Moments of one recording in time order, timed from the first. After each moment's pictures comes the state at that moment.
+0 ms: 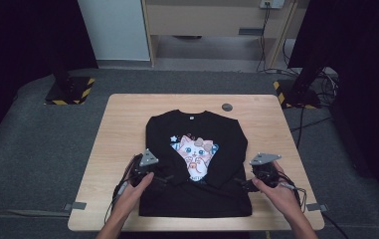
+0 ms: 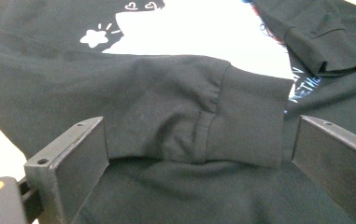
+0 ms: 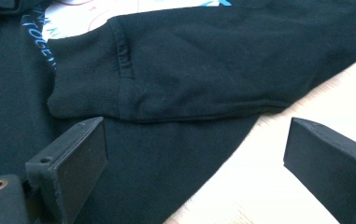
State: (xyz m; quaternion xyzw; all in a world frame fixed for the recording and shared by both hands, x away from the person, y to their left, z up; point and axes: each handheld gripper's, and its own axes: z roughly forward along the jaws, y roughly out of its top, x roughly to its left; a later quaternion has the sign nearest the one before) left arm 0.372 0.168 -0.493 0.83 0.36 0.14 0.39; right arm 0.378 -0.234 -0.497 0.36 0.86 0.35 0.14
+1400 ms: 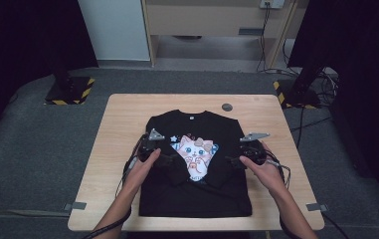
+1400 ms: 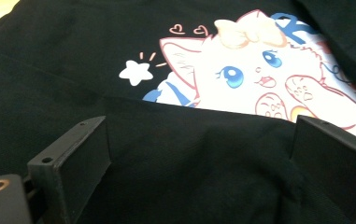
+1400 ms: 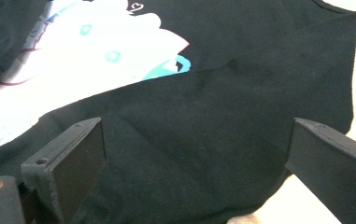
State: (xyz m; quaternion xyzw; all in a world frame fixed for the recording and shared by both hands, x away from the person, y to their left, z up) left arm 0.449 0.159 -0.497 0.83 0.40 0.13 0.37; right arm 0.446 -0.210 -0.494 0.41 0.83 0.36 0.14
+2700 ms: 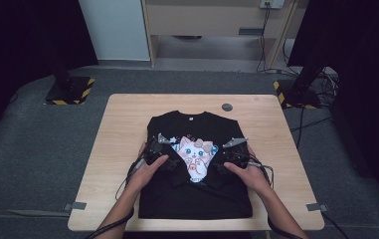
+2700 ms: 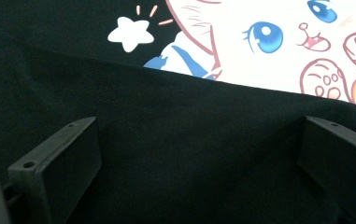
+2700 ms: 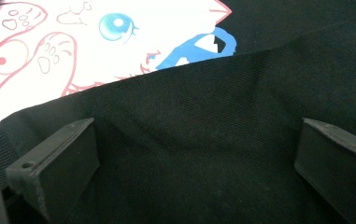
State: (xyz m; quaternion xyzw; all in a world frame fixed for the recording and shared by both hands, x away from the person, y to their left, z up) left arm 0.455 0.143 -0.528 0.85 0.41 0.12 0.31; right arm 0.452 -0.166 -0.530 0.39 0.86 0.31 0.13
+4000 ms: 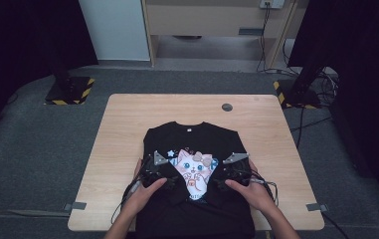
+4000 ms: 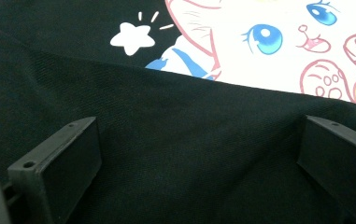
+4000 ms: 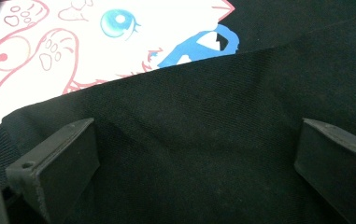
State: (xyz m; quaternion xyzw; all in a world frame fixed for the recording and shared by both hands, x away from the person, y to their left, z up) left arm 0.385 0.145 -0.532 0.84 0.41 0.15 0.32; right arm 0.394 -0.164 -0.528 0.38 0.86 0.30 0.13
